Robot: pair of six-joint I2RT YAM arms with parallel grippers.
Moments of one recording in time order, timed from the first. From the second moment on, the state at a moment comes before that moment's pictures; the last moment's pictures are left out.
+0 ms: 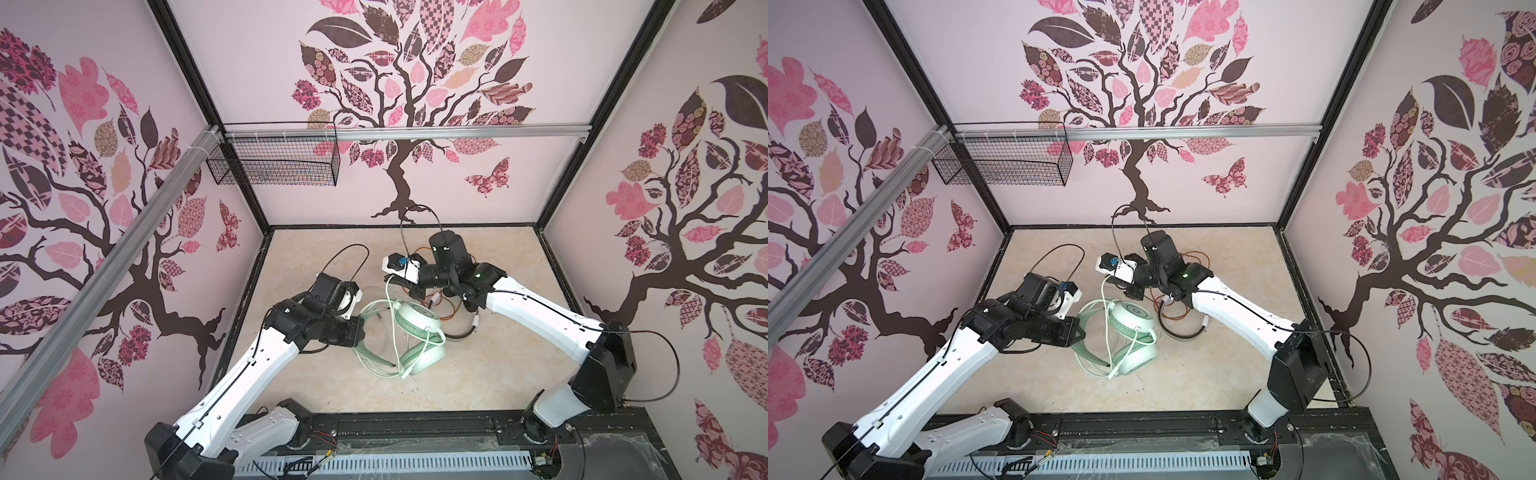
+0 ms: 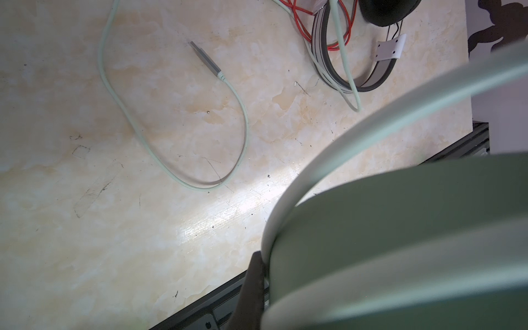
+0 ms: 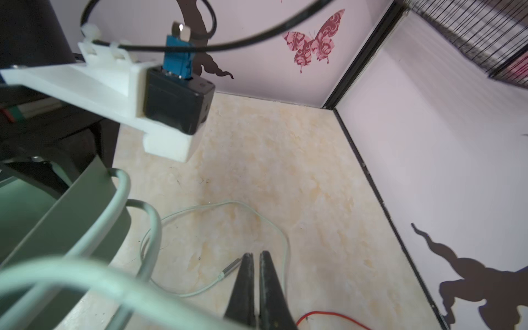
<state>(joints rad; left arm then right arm) -0.54 1.06 1.07 -1.11 0.27 -0.33 0.72 1.57 1.35 -0.28 -0.51 -0.59</state>
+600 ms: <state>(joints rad) -0.54 1.04 1.06 -1.15 0.20 -0.34 0.67 1.55 1.23 -0.15 -0.50 -0.47</state>
